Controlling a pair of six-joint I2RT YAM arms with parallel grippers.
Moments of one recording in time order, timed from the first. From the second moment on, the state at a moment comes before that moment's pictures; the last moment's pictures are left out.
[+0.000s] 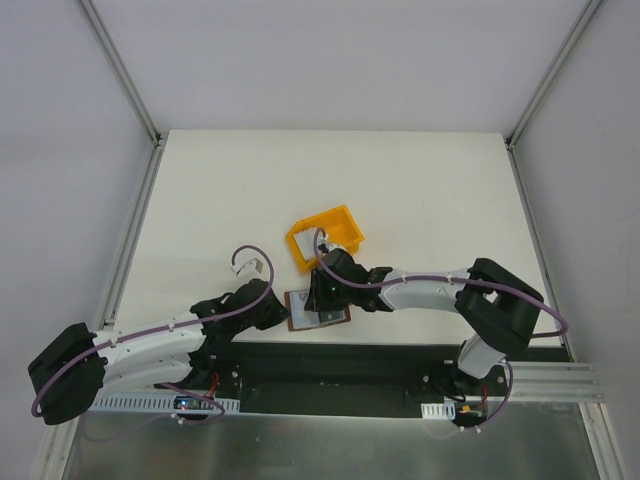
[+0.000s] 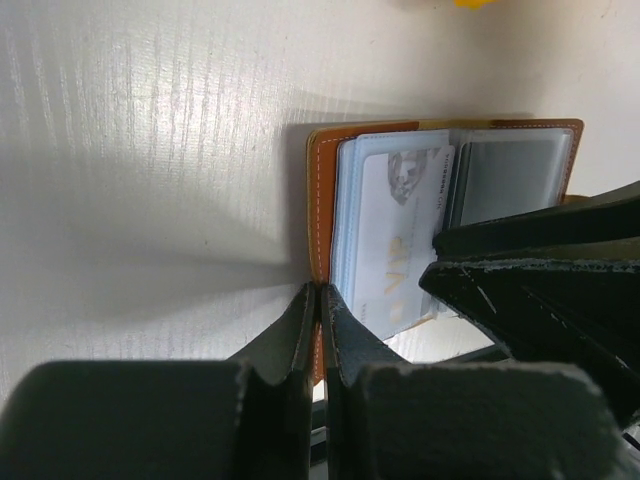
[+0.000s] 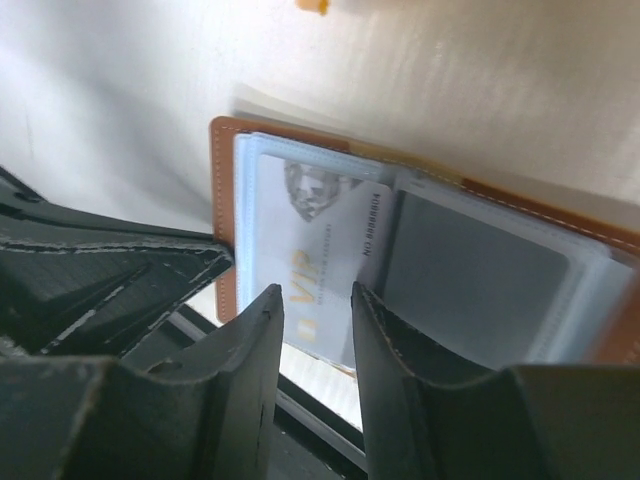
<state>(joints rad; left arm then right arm) -0.93 0.93 0.26 -0.16 -0.19 -1.18 1.06 1.65 0.82 -0.03 -0.06 0.89</state>
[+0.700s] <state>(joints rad) -0.93 0.91 0.26 -0.16 -0.19 -1.18 1.08 1.66 0.88 -0.13 0.00 0.86</state>
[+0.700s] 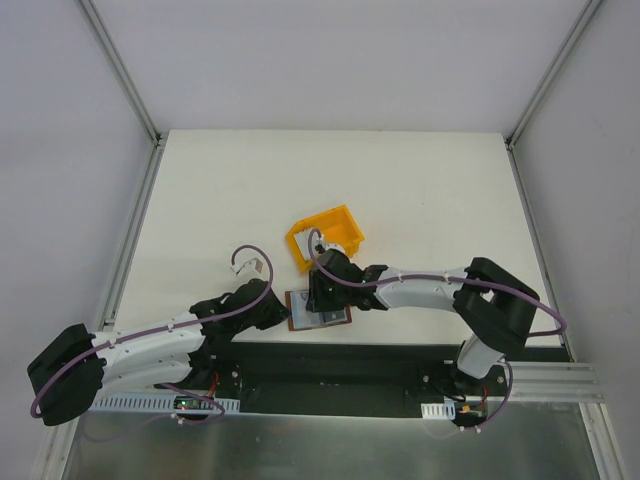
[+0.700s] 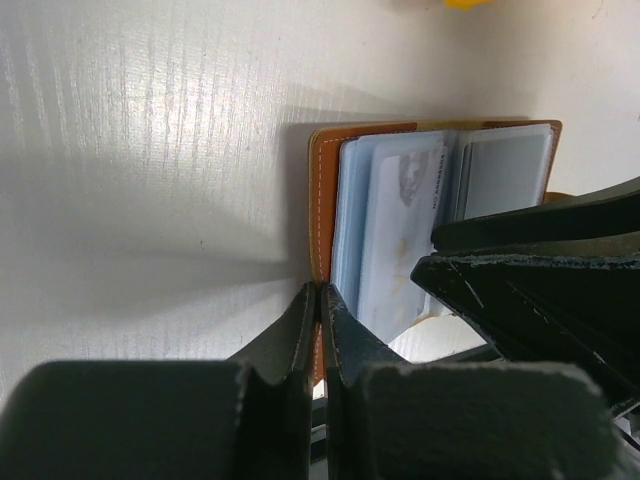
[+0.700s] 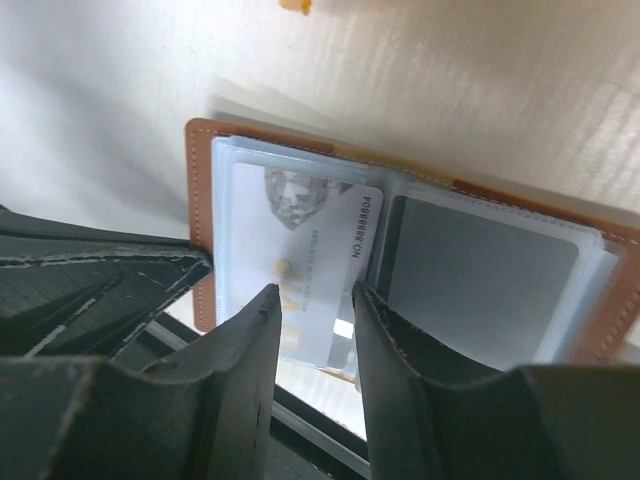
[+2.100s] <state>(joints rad) -0.93 0.90 0.26 -0.18 -0.19 -1.17 1.09 1.68 0.90 -0.16 -0.02 0.82</state>
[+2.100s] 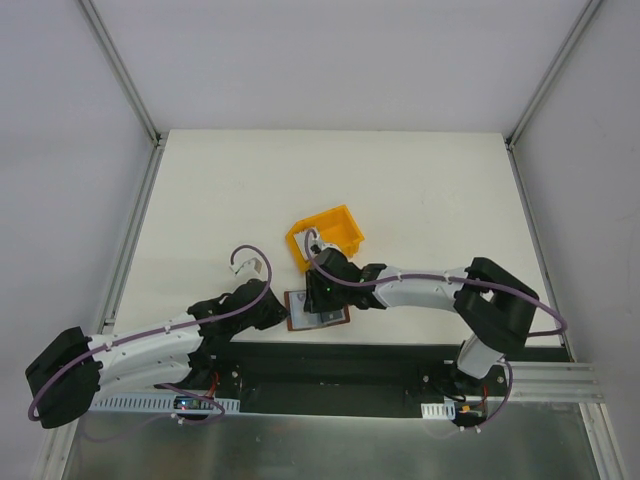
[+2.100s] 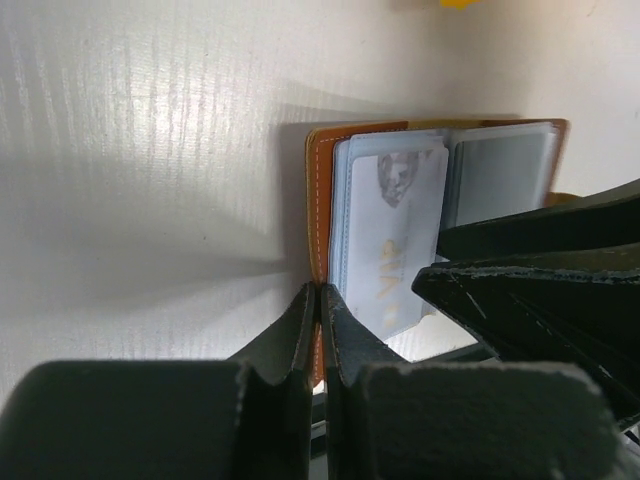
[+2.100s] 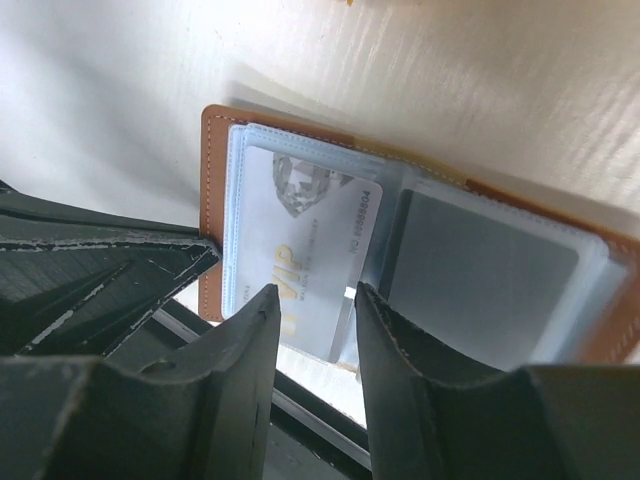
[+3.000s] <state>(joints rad) -0.93 0.83 0.32 -0.18 -0.13 -1.10 1.13 1.62 0.98 -0.26 0.08 0.76</state>
